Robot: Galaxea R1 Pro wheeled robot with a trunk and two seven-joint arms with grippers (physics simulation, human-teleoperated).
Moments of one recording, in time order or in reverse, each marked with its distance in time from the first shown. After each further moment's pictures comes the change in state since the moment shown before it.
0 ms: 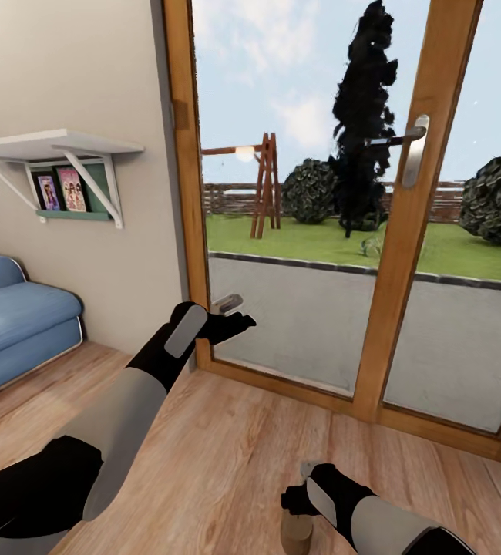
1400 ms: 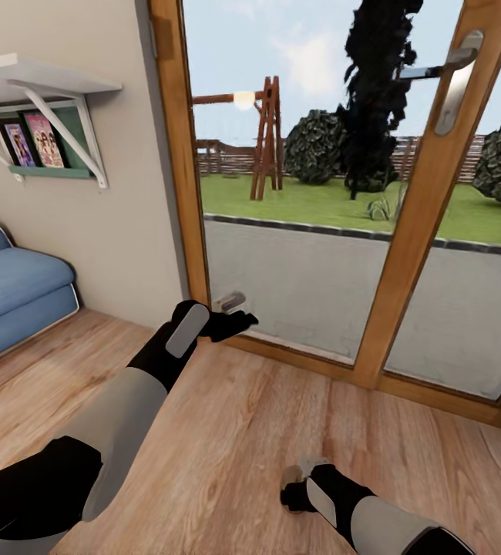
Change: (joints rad) left arm 0.000 0.000 -0.025 -0.023 0.001 0.003 -0.003; right arm 0.000 0.002 0.000 0.003 0.001 -0.045 0.000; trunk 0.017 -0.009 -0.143
